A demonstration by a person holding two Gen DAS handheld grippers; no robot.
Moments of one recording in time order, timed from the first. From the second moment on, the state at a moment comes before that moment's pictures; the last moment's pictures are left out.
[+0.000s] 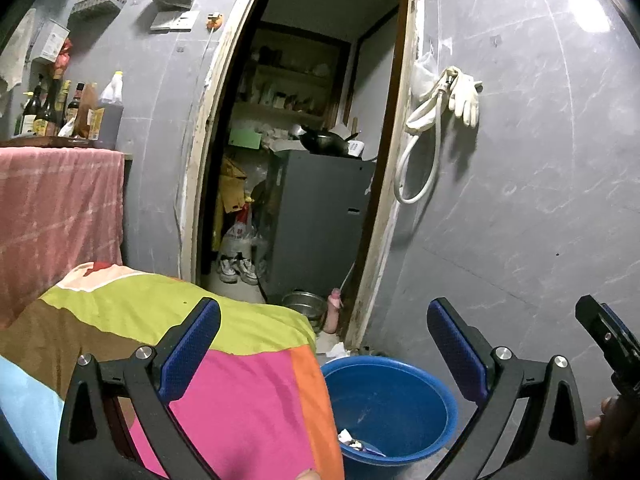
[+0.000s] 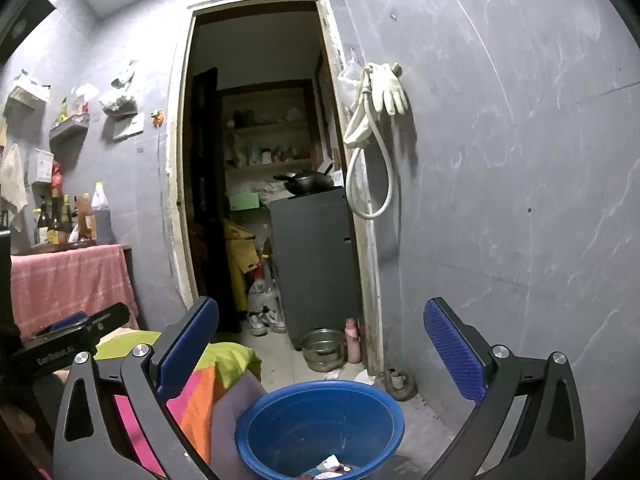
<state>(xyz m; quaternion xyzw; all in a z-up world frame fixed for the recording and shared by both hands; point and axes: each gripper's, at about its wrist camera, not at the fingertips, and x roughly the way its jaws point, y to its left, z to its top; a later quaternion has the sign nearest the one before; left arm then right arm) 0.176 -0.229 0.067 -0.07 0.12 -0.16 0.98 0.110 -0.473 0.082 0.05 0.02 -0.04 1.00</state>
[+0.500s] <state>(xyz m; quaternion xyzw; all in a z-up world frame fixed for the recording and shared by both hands) 0.136 -0.207 0.063 -0.07 0.13 -0.16 0.98 0.073 -0.448 0.084 0.04 0.02 -0.03 1.00</state>
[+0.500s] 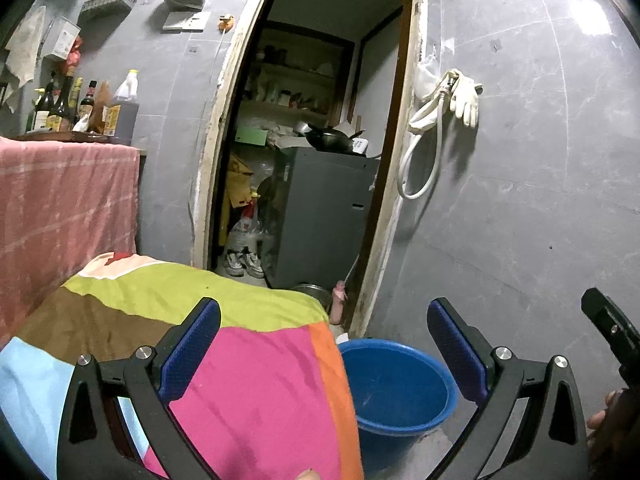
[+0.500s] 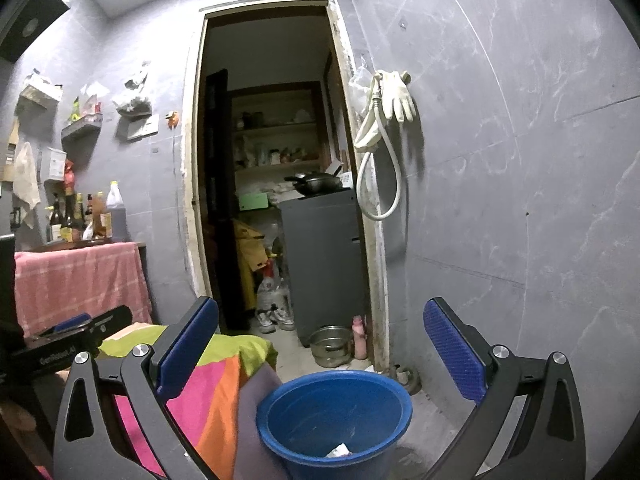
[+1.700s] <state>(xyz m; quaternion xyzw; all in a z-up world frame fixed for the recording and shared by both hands) 0.042 -0.172 -0.003 -0.05 0.13 -0.12 0.98 -0.008 -0.411 0.025 0.00 0.07 -0.08 0.99</state>
